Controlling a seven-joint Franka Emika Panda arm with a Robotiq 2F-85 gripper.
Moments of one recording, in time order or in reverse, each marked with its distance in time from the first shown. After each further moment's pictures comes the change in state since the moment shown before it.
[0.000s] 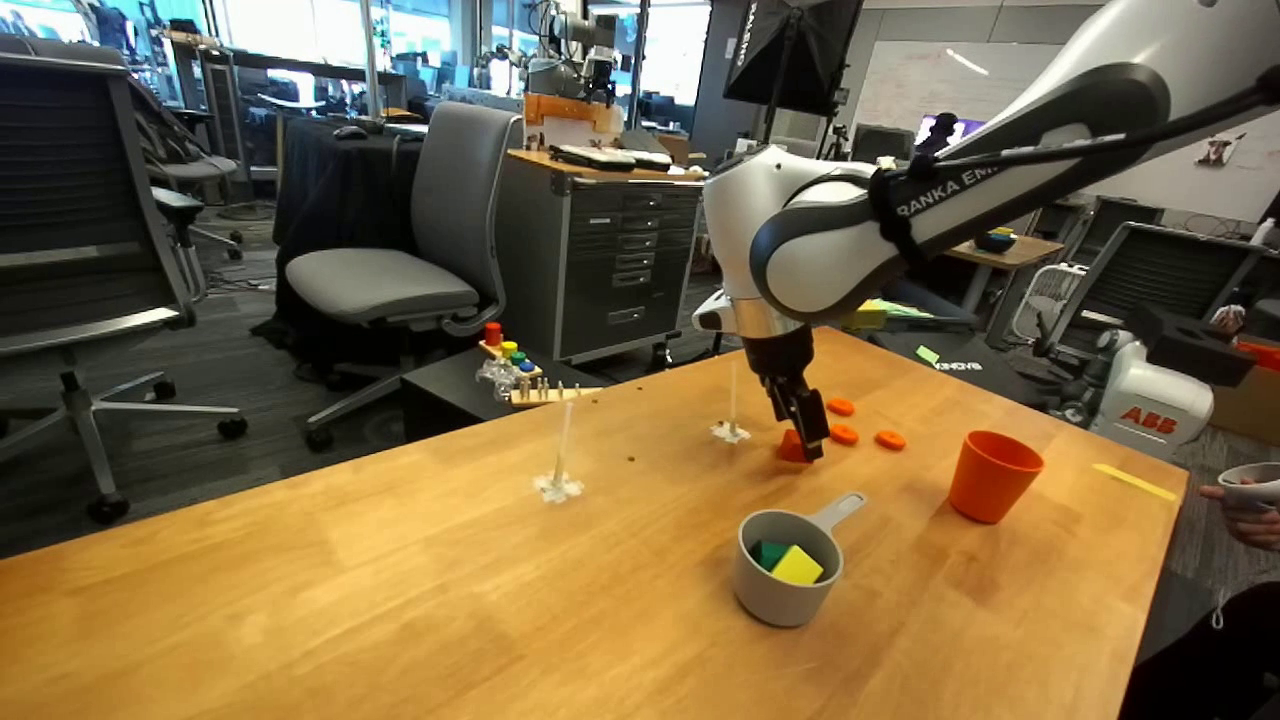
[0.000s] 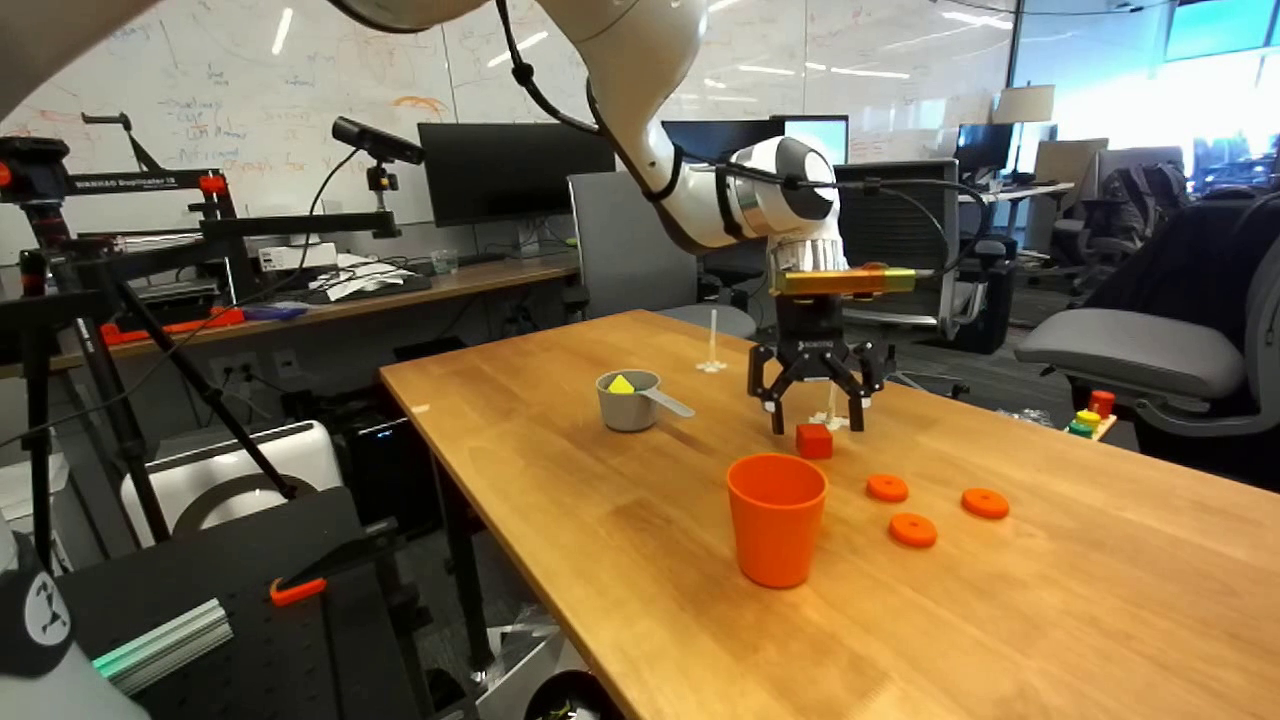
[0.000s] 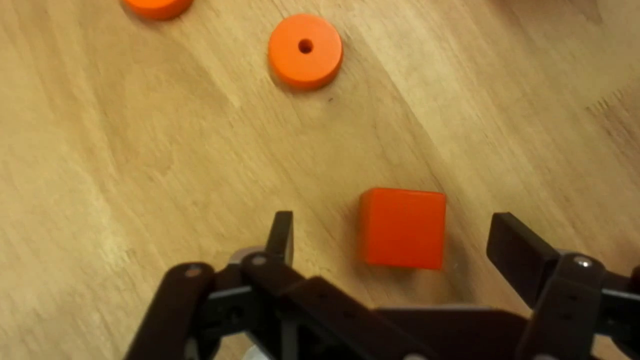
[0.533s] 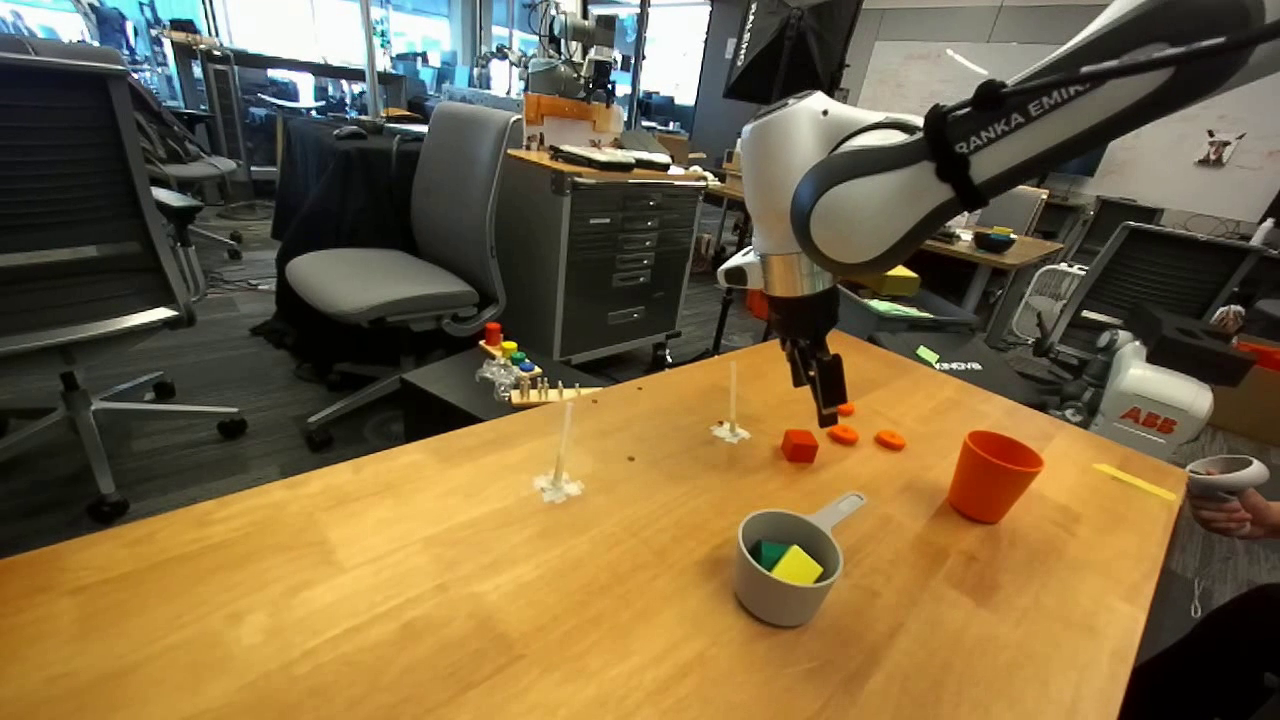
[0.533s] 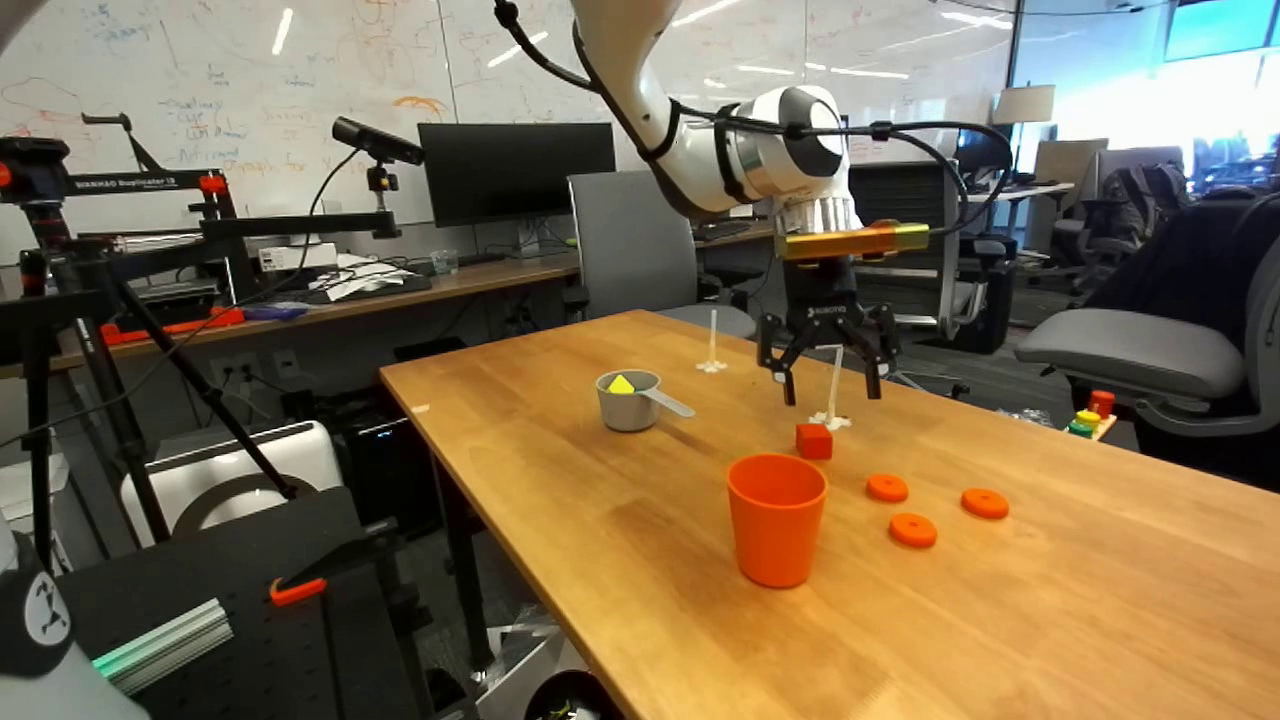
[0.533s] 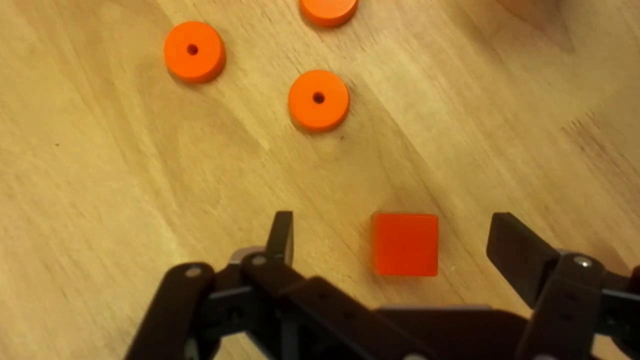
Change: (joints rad) arm -0.032 -0.140 0.000 -0.135 0.000 0.069 0.057
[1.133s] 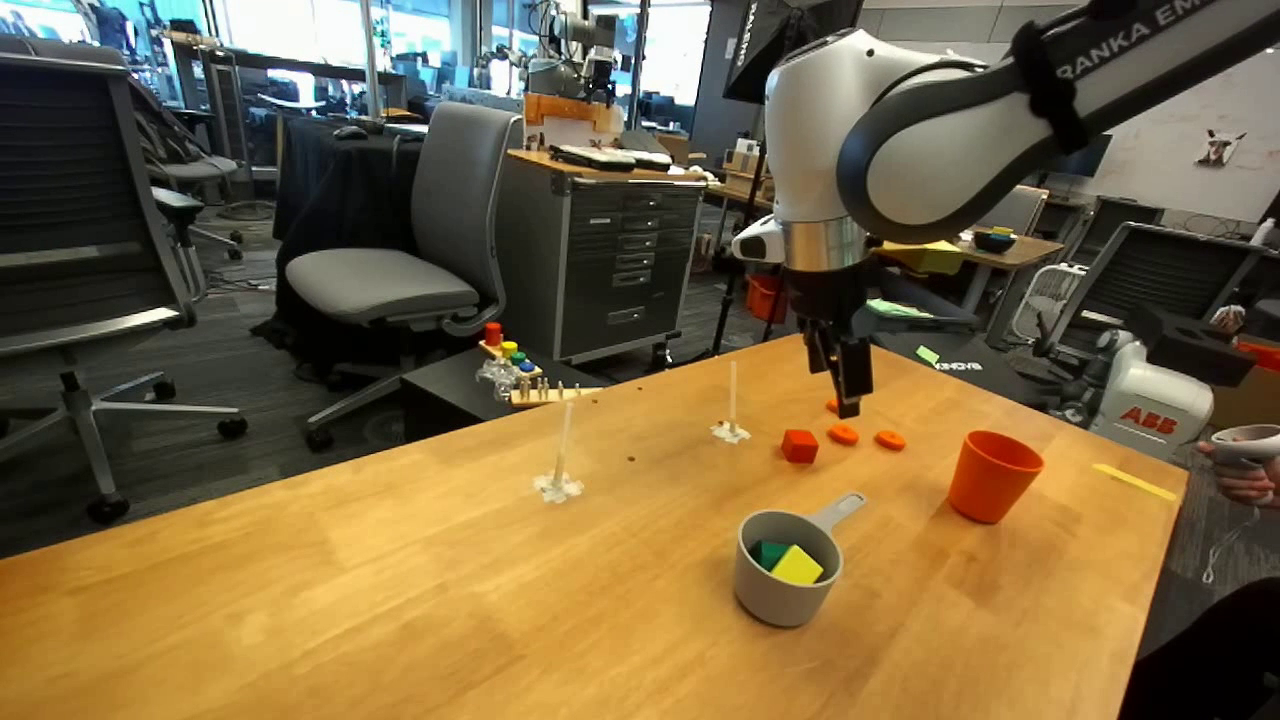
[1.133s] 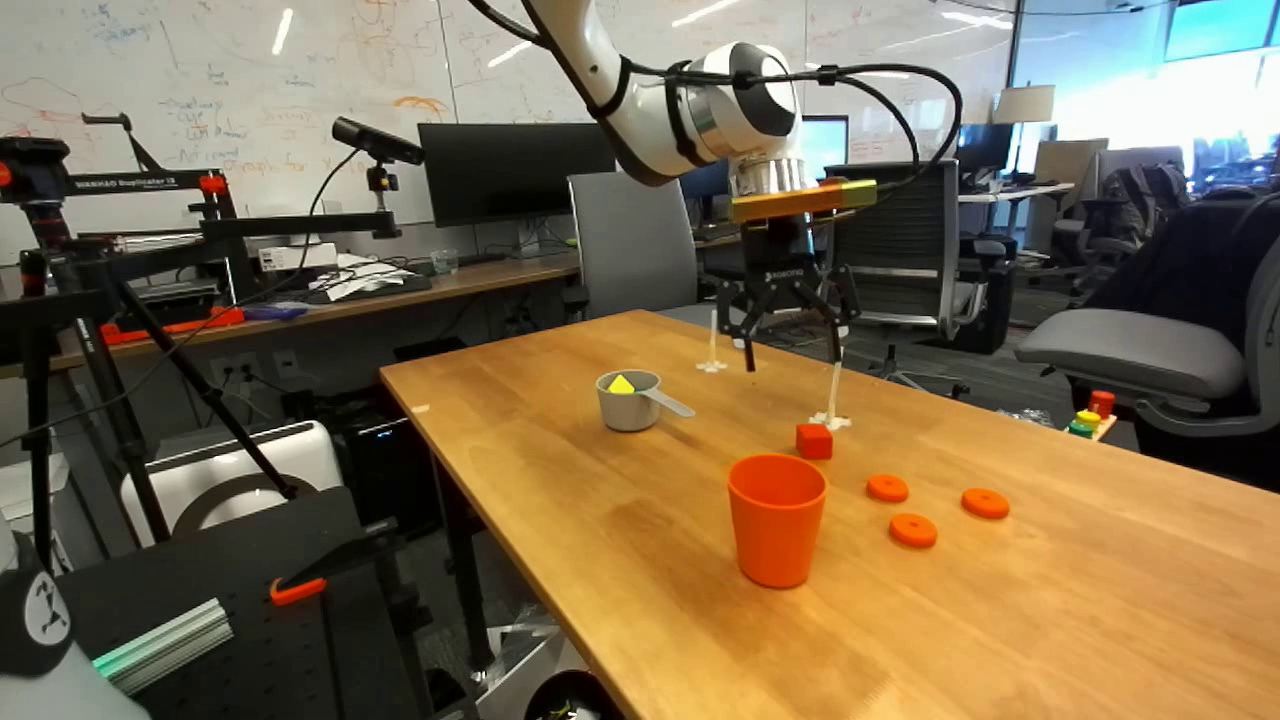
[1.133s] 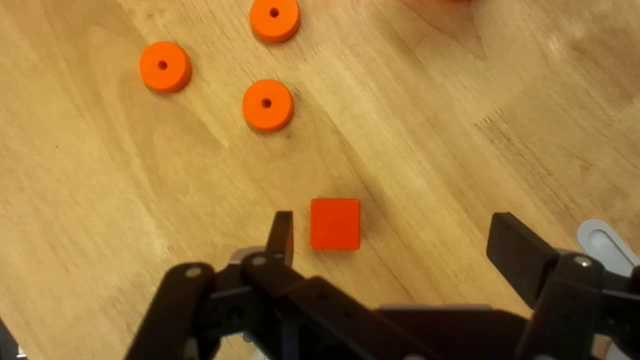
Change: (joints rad) arm 0.039 -0.178 0.005 -0.198 0.000 0.042 0.080
